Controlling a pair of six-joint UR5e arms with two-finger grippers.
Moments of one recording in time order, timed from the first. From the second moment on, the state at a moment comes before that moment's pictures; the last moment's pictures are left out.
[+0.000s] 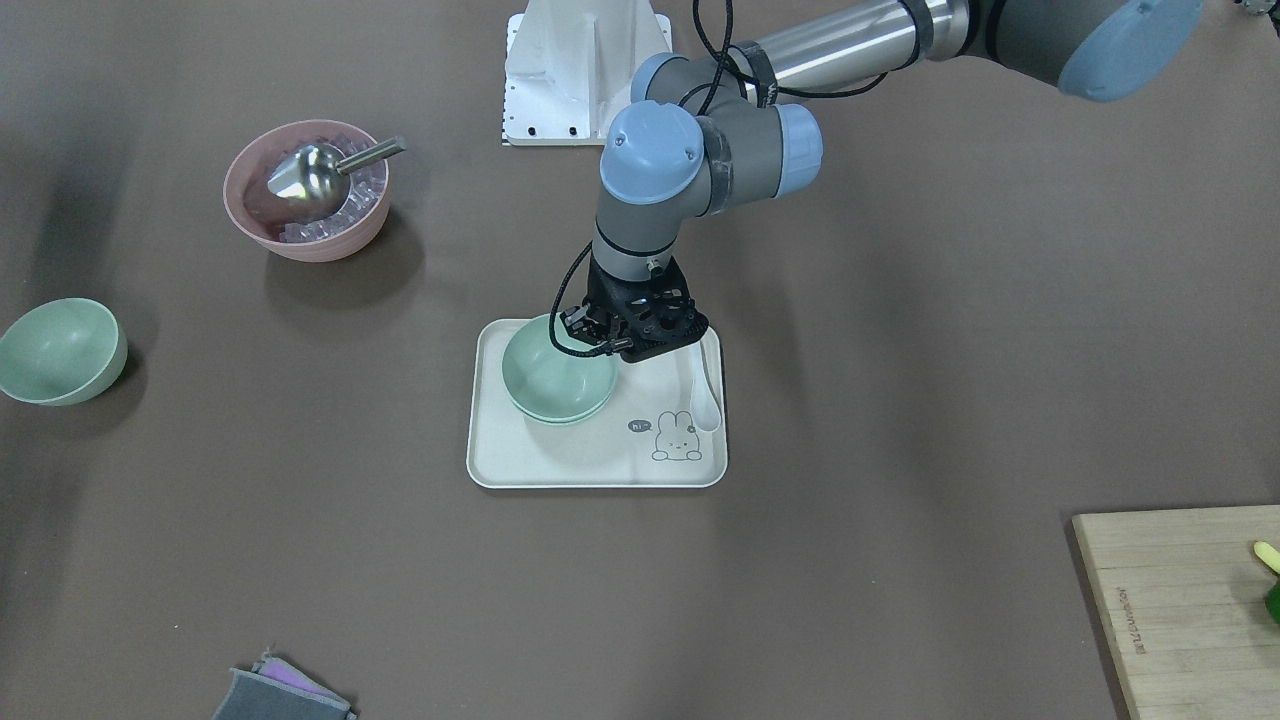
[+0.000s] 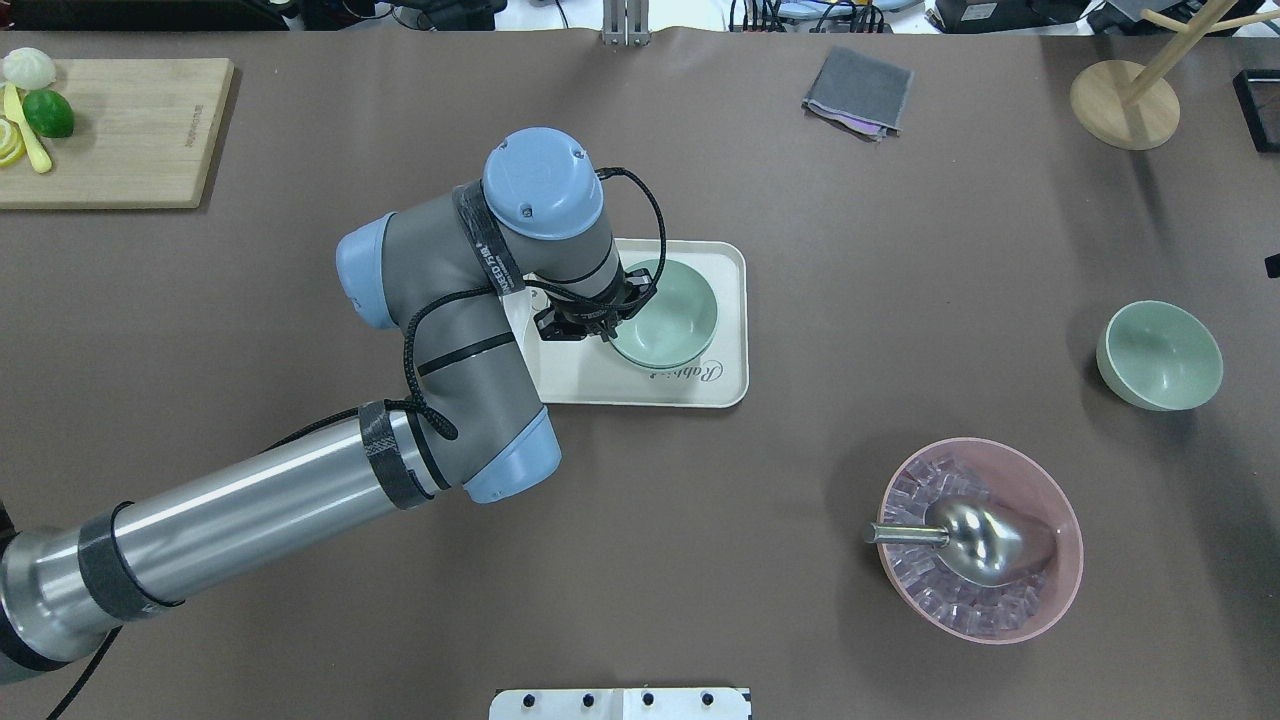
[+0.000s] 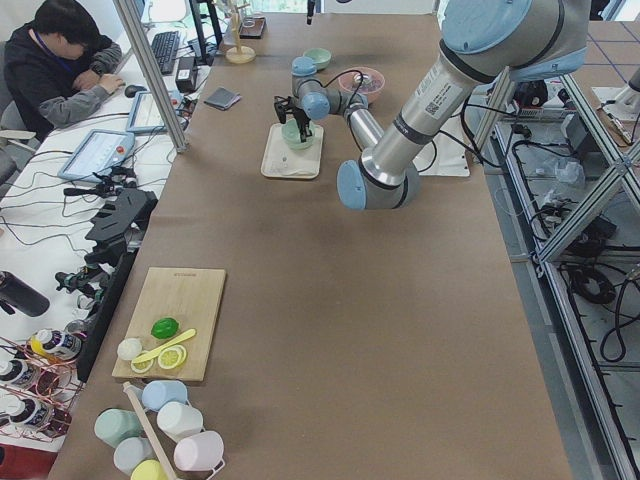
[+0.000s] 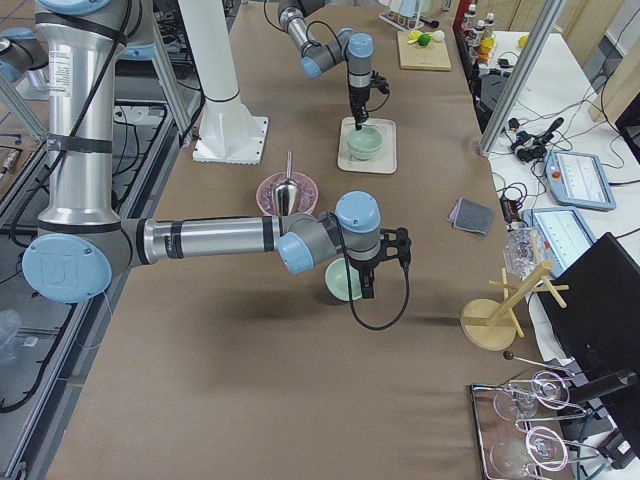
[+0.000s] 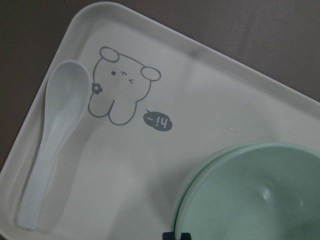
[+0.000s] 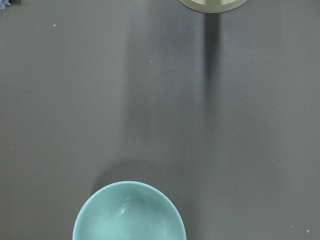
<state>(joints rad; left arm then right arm) -0.57 -2.45 -1.40 -1.72 -1.94 -1.58 1.38 -1.65 1.72 -1.18 2.37 0.41</state>
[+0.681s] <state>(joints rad) -0.57 -2.45 -1.38 -1.77 -1.94 -1.58 1.38 -1.65 1.72 -1.18 2.37 0.41</state>
